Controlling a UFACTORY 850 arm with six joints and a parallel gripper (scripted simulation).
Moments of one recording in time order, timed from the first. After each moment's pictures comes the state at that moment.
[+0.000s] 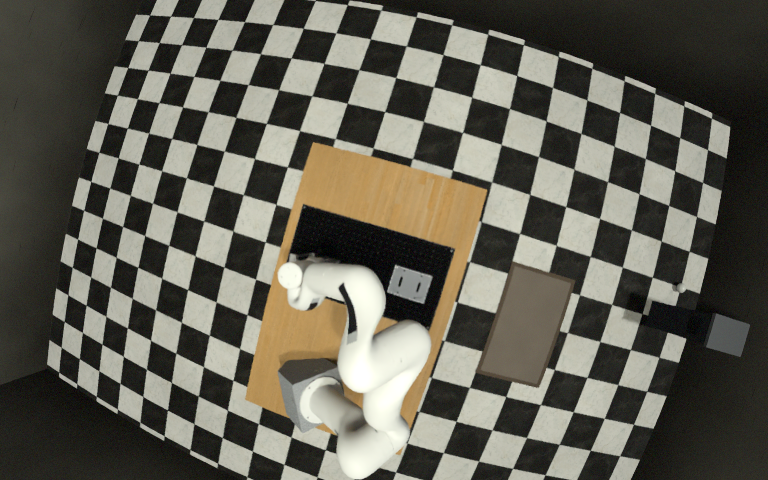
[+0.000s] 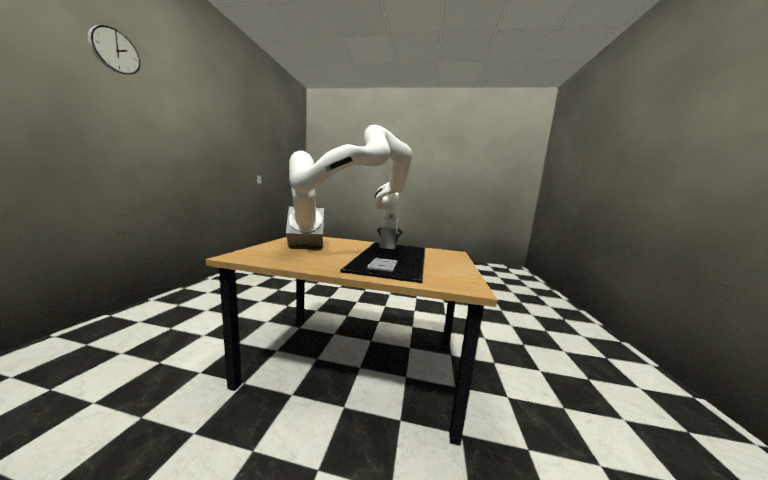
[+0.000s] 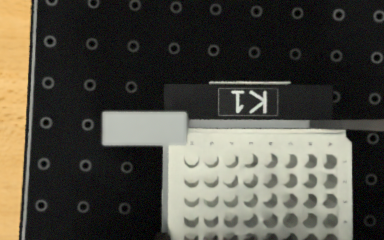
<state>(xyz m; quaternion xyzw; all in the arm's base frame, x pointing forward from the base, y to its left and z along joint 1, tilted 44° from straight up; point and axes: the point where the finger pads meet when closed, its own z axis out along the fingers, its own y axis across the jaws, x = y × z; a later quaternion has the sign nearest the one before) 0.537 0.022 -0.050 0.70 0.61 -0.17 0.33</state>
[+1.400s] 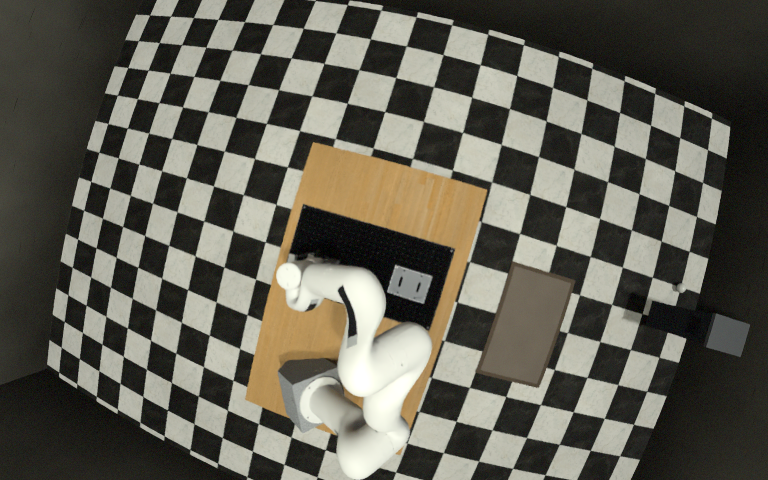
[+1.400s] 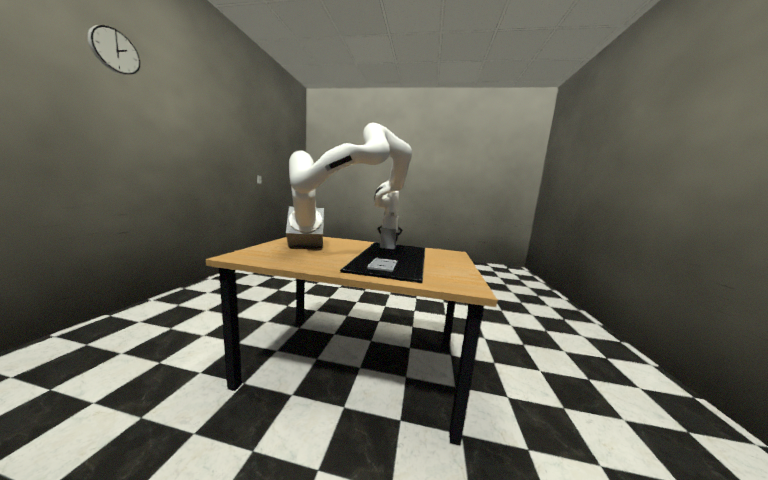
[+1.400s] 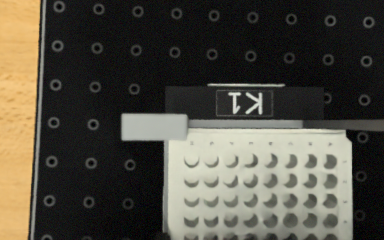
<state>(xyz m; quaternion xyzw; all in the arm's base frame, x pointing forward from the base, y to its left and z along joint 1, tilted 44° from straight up) 0.535 0.029 -0.042 0.70 0.61 -0.17 0.33</state>
